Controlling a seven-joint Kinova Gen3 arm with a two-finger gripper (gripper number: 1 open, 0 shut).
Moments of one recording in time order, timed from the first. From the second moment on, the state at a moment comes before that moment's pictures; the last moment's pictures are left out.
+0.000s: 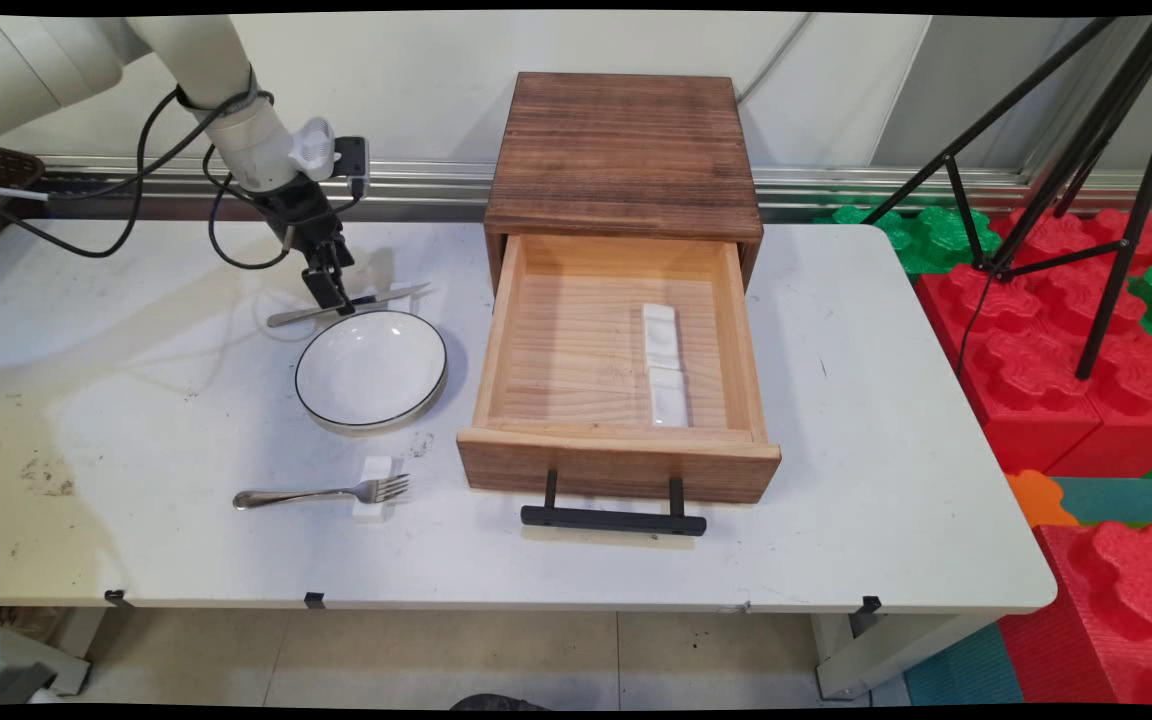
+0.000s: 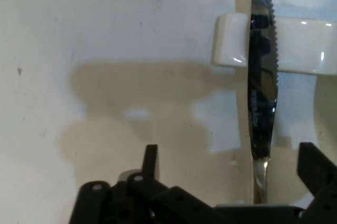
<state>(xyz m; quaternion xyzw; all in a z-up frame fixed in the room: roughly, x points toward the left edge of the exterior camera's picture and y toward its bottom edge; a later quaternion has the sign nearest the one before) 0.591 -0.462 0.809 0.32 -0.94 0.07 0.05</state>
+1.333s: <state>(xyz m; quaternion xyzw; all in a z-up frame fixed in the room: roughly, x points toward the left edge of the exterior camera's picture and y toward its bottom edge) 0.593 -0.452 0.826 0.36 -0.93 0.09 0.07</state>
